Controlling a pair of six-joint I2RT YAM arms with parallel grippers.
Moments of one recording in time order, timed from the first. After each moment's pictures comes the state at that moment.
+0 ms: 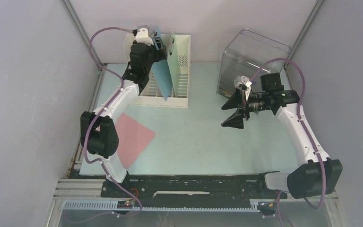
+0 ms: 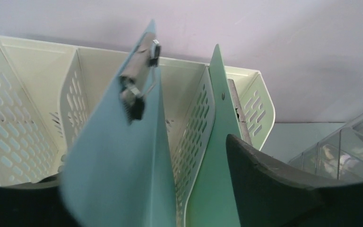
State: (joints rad) left arm -0.31 1.76 1.51 0.24 -0.14 -0.24; right arm 0.13 1.29 1.26 -0.98 -1.26 -0.74
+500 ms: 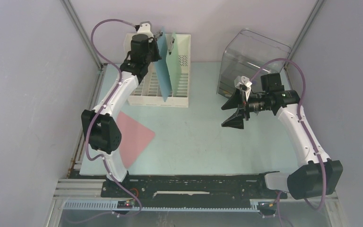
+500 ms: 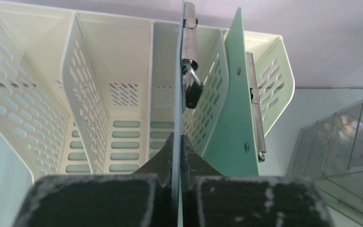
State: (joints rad) left arm -0.30 1.83 1.78 -0.19 -0.13 -0.24; right arm 0.13 1.28 1.26 -0.98 -1.26 -0.74
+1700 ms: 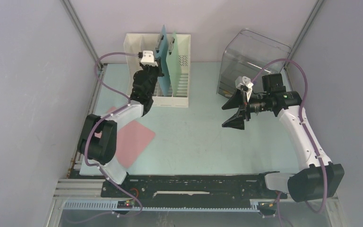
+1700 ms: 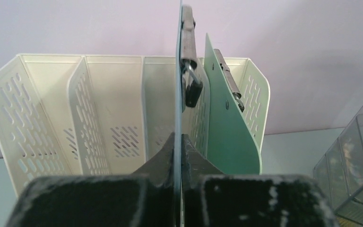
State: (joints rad) left arm -0.36 1.67 1.09 0.81 -0.19 -0.04; right arm 0.13 1.26 1.26 -0.98 -1.26 -0.75
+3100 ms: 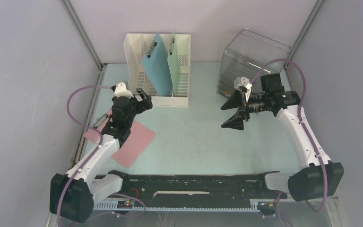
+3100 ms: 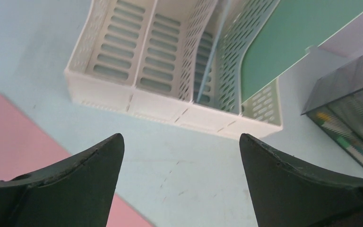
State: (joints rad) left arm -0.26 1.06 0.69 0.12 -0.19 -0.43; right arm 0.15 1.26 1.26 -0.98 -1.26 -0.77
